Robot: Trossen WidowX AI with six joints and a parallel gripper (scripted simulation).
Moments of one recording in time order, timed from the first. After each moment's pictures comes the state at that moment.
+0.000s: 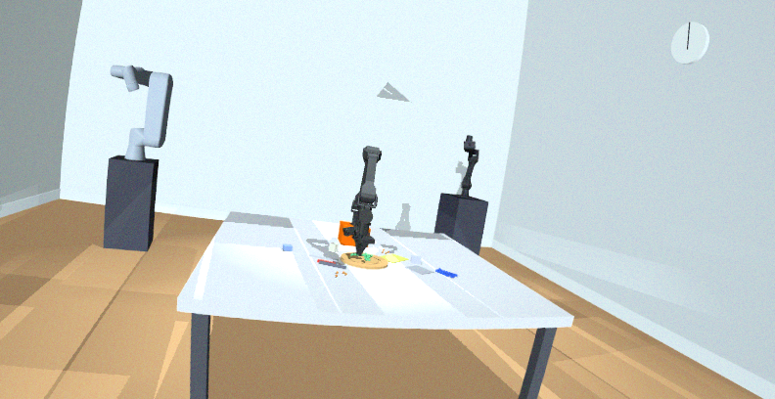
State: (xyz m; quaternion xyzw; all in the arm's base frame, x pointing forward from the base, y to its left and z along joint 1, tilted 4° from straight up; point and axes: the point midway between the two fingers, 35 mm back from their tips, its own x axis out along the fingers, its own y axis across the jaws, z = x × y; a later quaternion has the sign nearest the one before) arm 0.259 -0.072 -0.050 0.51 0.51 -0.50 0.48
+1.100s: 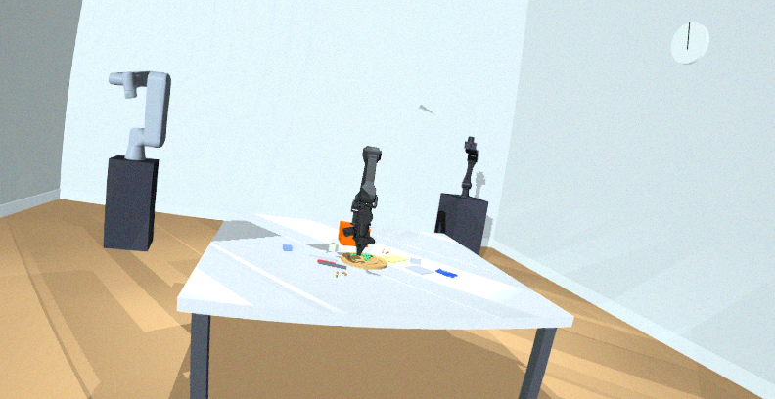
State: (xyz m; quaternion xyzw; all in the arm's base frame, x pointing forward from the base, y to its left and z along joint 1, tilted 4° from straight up) arm 0.257 -0.072 -0.052 0.51 0.51 -0.50 0.48
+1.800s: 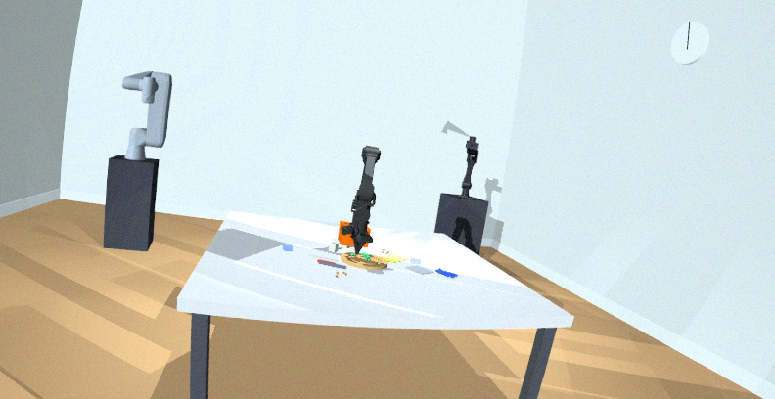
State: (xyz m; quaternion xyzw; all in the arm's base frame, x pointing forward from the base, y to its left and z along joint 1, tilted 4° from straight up) arm 0.261 -0.082 -0.044 0.51 0.51 -0.50 0.47
